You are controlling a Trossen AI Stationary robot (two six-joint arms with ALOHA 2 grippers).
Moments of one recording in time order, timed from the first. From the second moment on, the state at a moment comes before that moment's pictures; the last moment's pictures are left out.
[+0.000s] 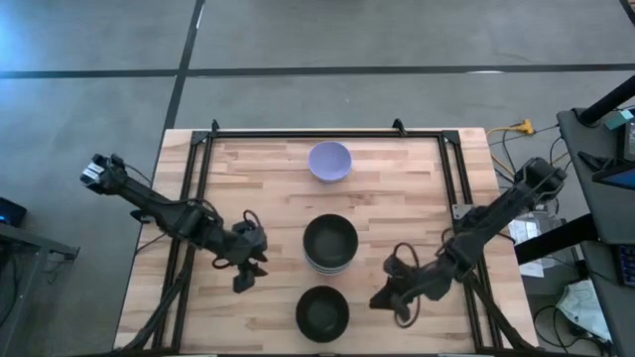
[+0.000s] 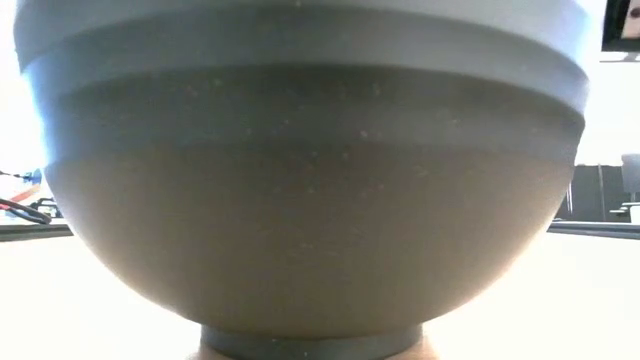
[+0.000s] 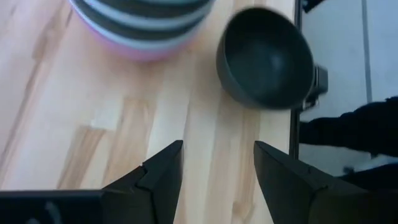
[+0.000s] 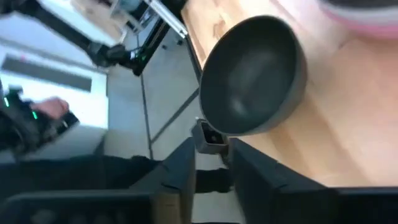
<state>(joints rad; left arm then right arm) -0.48 1.19 1.01 -0.66 -0.06 -0.74 0.72 1.38 0.81 0.08 0.26 1.25</state>
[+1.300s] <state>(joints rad) -0.60 0.91 0.78 -0.66 -0.03 -0.69 0.70 2.33 2.13 -1.25 0.23 2.02</state>
